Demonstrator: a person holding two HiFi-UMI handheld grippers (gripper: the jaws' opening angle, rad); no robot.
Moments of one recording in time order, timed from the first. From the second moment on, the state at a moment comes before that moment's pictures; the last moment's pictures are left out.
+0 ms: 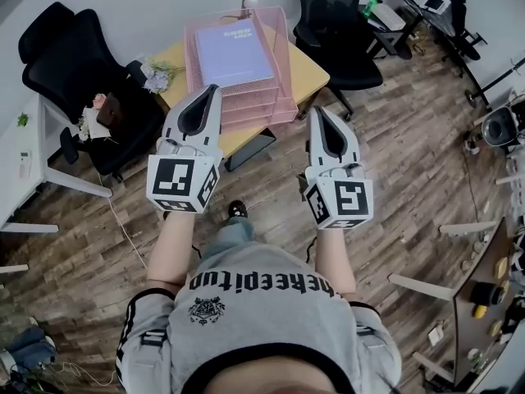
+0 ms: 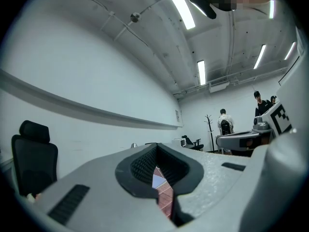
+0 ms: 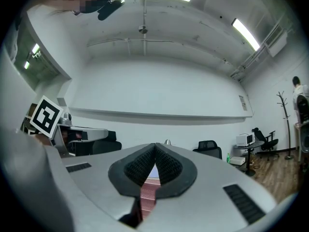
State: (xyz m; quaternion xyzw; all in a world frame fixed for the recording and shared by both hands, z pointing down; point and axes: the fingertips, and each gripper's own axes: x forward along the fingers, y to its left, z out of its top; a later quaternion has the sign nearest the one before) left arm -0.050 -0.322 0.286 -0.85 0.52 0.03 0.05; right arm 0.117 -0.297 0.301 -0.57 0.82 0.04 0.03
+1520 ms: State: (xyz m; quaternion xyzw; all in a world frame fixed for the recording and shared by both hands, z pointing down) left arm -0.071 -0.223 0.262 -0.84 0.52 0.12 0.06; right arm 0.114 -0.208 0.283 -0.59 0.81 0.07 0.05
